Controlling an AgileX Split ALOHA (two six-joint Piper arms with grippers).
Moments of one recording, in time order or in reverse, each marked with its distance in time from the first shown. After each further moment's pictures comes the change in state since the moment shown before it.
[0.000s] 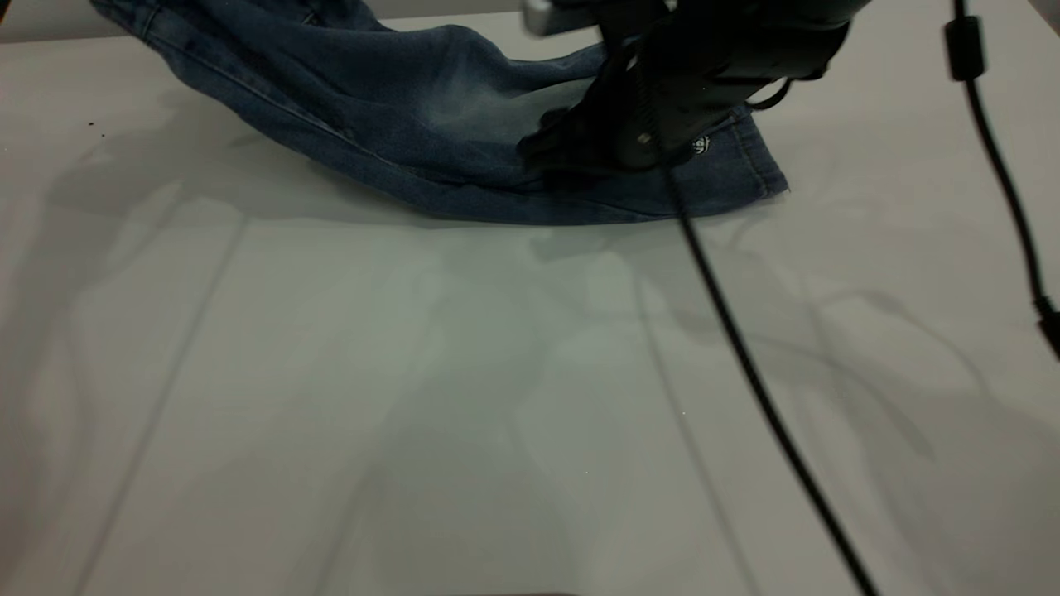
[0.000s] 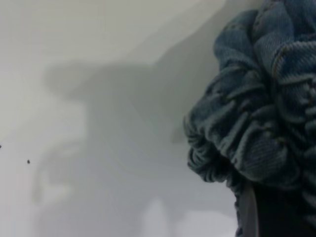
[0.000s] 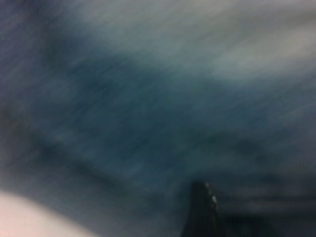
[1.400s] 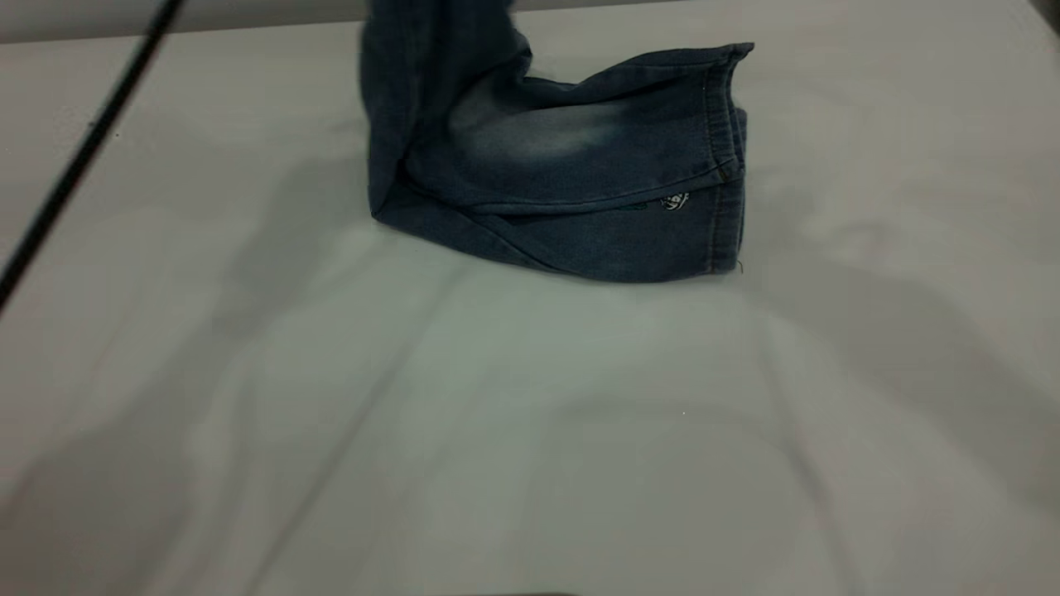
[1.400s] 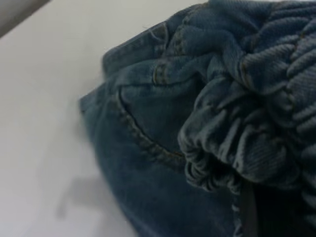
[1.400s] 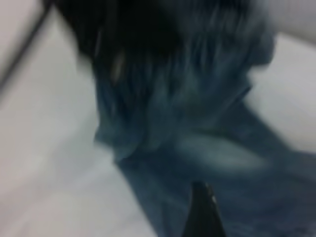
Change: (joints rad) left arm -0.402 0.001 -0.188 -0.008 0.064 0.009; right arm -0.144 -0.707 -0.004 -0.025 0.619 -0.057
